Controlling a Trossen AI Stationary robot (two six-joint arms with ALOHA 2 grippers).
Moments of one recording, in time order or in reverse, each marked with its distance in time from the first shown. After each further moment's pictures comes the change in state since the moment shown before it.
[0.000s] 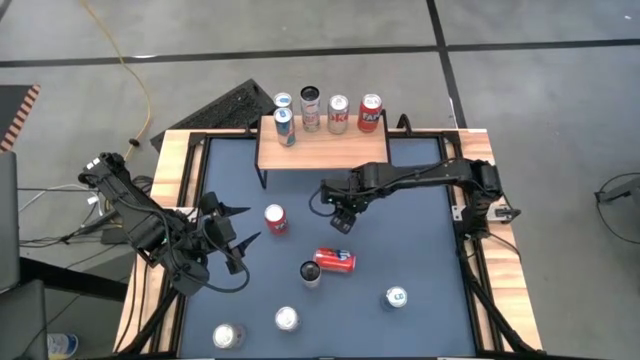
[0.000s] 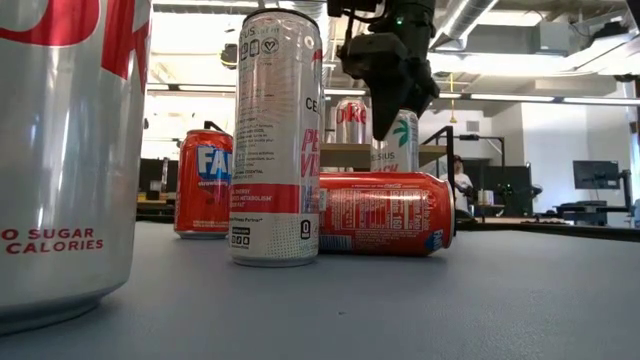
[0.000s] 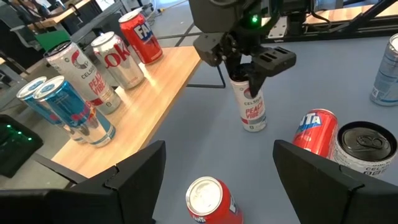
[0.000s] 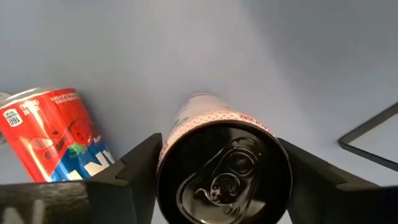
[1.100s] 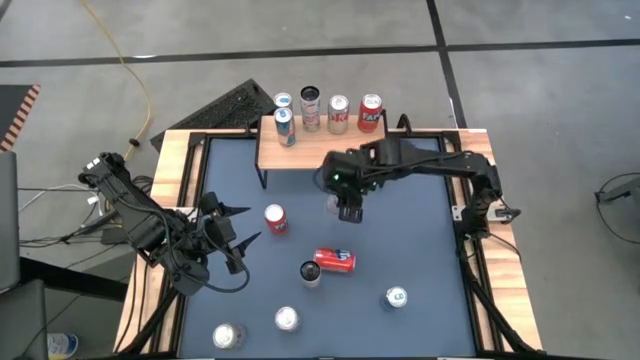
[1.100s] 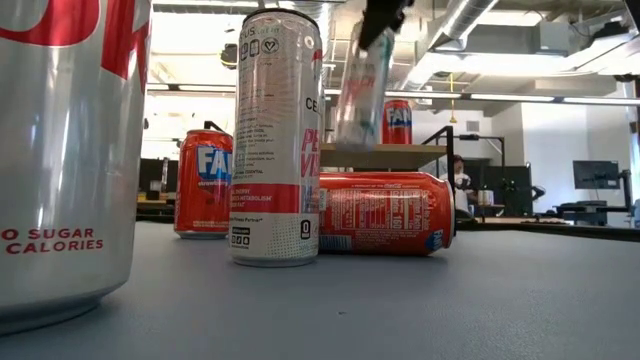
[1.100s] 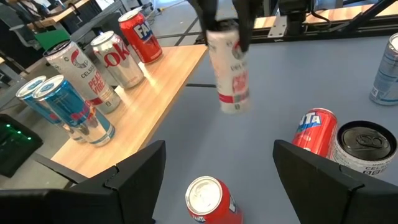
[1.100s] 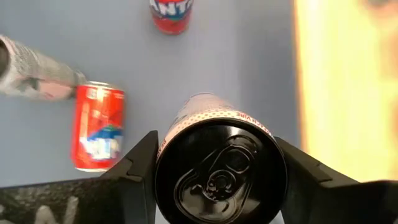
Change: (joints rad) left arm 0.000 0.000 0.000 -0.002 0.002 -0.003; right arm -0.005 0.002 0.410 -0.190 -0.013 -0.481
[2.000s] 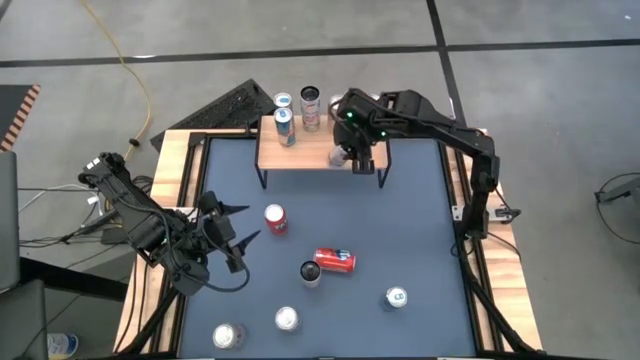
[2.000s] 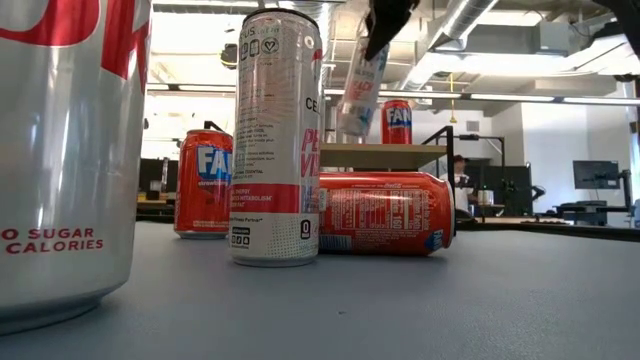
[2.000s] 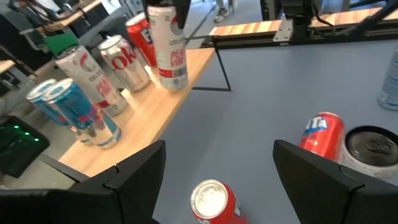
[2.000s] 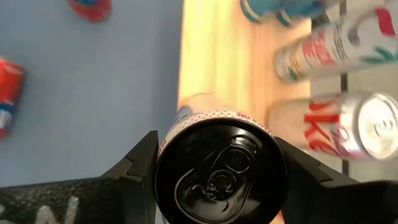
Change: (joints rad) left arm 0.000 0.000 0.000 0.000 -0.031 0.003; right arm -0.276 0.000 0.164 -0.019 -0.015 -0.484
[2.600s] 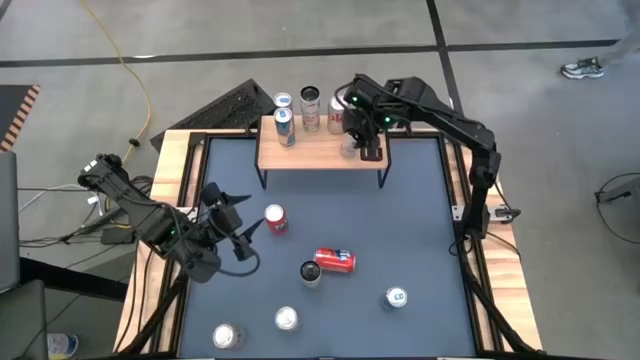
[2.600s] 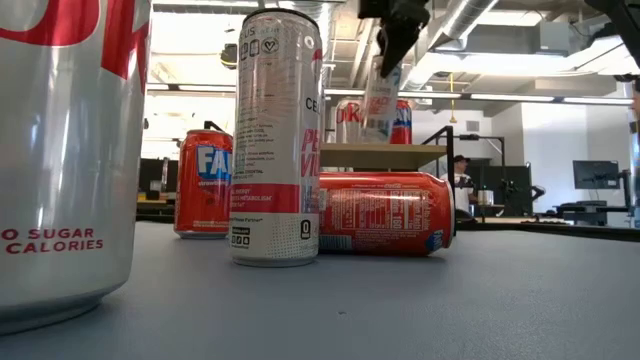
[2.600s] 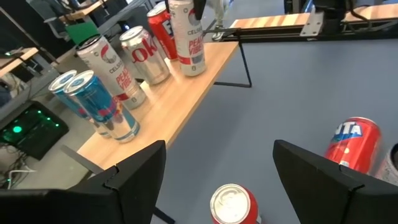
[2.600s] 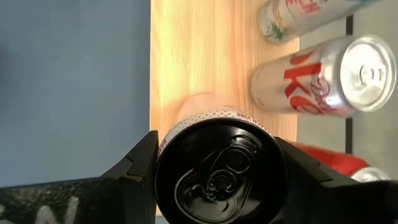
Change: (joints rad) left arm 0.101 0.000 0.000 0.000 0.010 0.020; right arm -0.111 0.010 0.001 -0.071 -0.015 -0.065
